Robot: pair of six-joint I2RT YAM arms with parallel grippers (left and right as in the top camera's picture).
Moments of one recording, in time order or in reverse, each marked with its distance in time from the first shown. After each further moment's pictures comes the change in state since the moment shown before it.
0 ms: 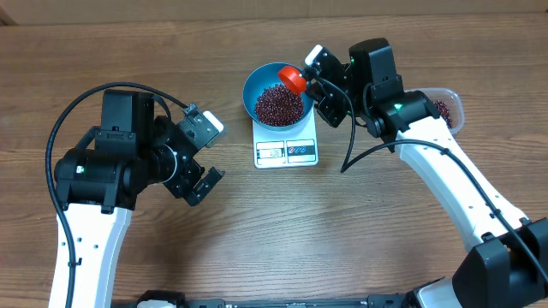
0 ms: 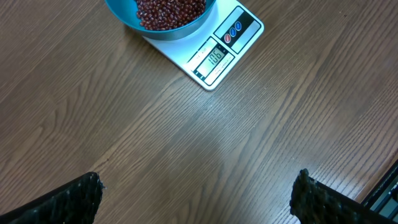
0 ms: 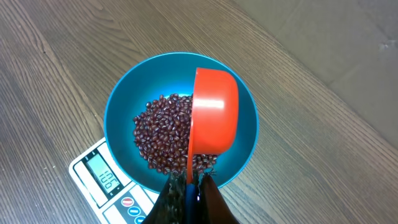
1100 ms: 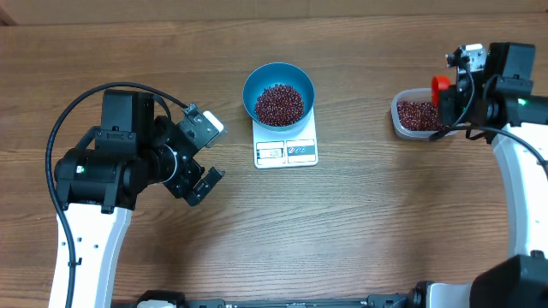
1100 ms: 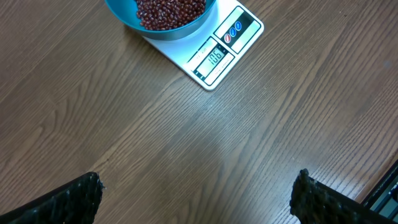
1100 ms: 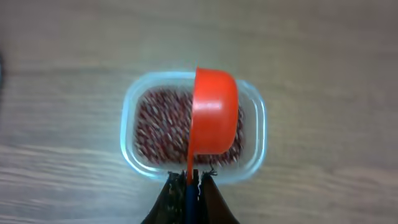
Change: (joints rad) left arm 0.000 0.000 0.000 0.000 0.000 0.000; right arm -0.529 -0.089 0.008 -0.355 0.277 0.183
